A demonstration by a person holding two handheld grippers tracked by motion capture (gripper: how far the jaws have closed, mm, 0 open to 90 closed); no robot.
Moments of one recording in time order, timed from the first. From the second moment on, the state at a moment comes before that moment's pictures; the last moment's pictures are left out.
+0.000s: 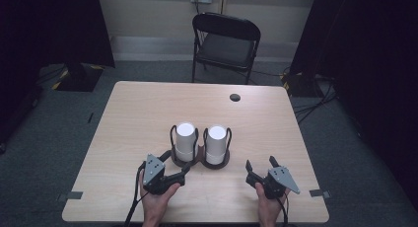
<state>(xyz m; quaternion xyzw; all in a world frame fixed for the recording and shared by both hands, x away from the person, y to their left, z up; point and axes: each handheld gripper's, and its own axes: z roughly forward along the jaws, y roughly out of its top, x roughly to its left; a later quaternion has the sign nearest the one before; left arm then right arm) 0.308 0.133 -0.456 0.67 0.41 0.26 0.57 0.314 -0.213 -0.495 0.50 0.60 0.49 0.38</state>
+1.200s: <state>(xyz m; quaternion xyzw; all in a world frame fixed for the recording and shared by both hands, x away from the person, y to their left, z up) 0.341 0.079 -0.405 0.71 0.30 0.23 0.60 0.314 -0.213 -0.495 0.50 0.61 0.49 0.38</state>
